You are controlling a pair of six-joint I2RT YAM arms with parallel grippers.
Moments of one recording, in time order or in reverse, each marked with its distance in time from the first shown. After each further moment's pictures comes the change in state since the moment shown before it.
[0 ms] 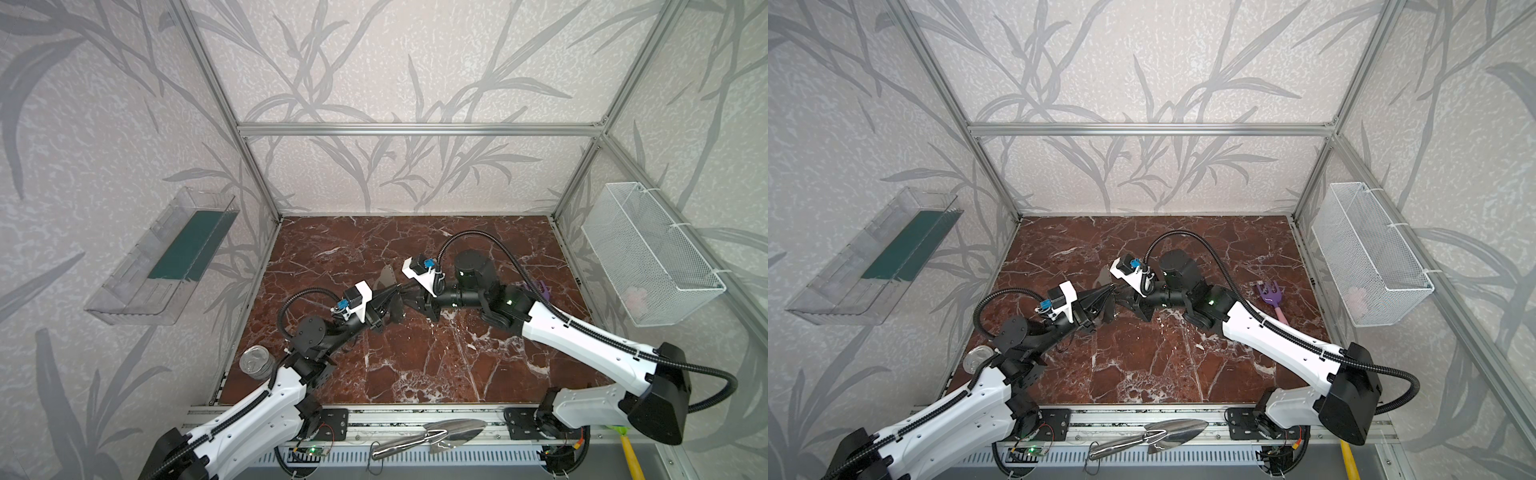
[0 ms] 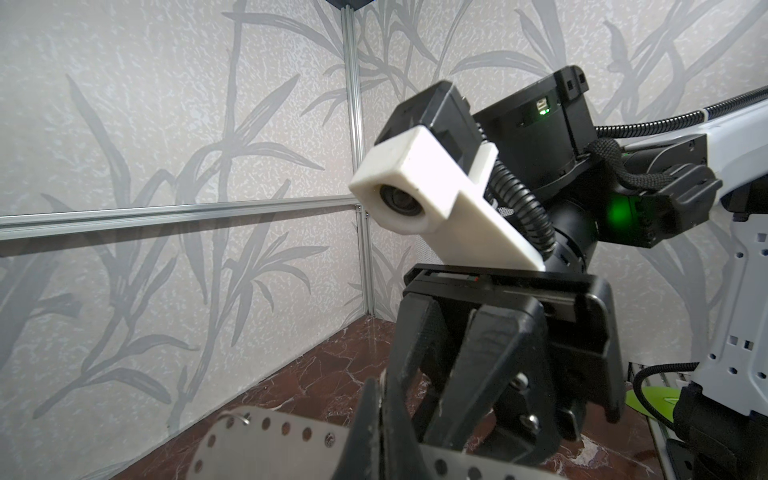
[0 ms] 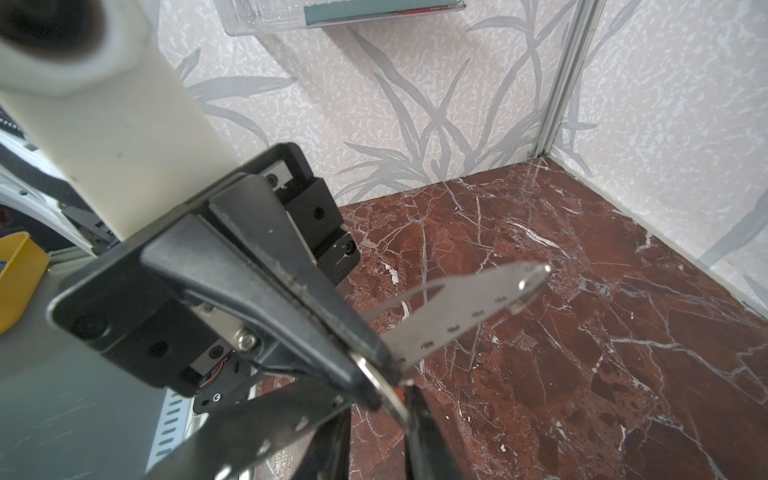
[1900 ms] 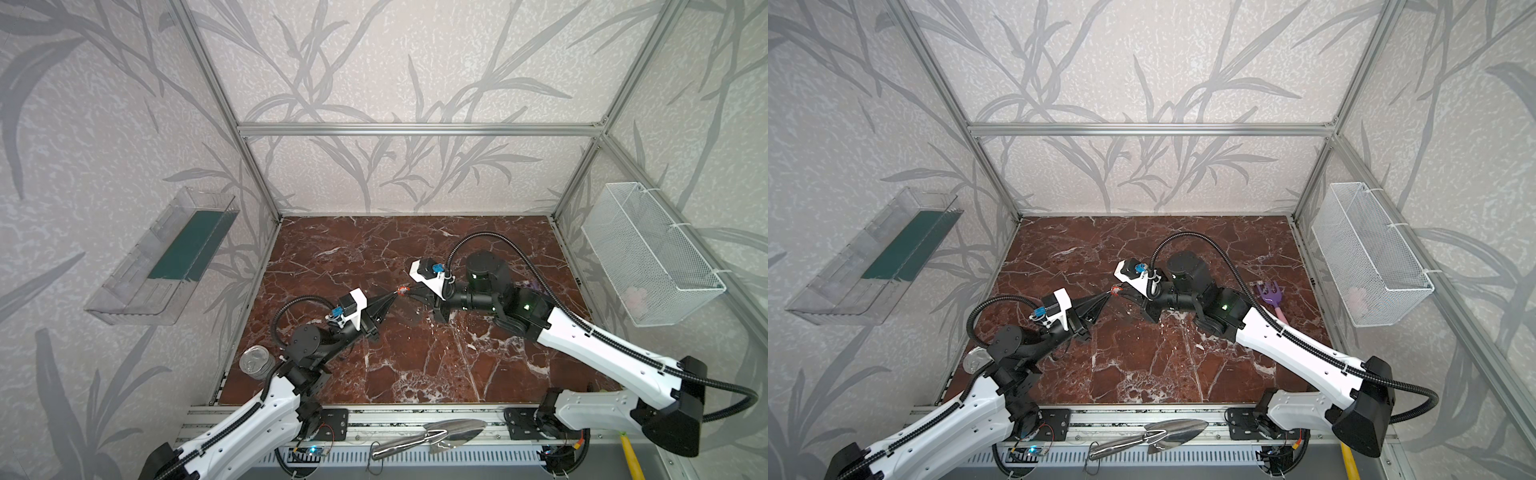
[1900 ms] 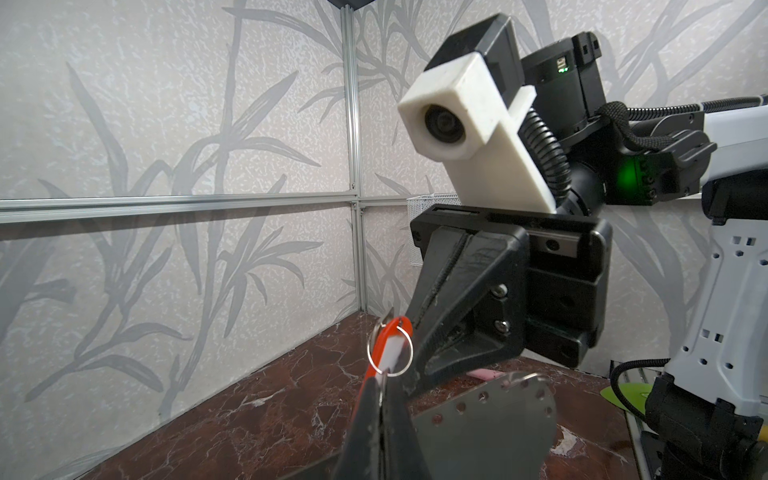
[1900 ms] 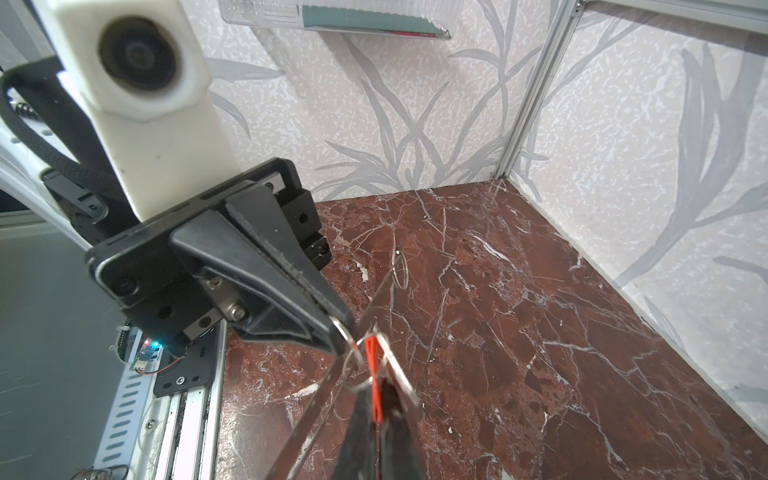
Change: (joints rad) left arm -0.005 -0.095 -0.047 -0.062 -0.015 -0.024; right arm 0.008 -0.090 0.021 -0.096 0.114 -0.126
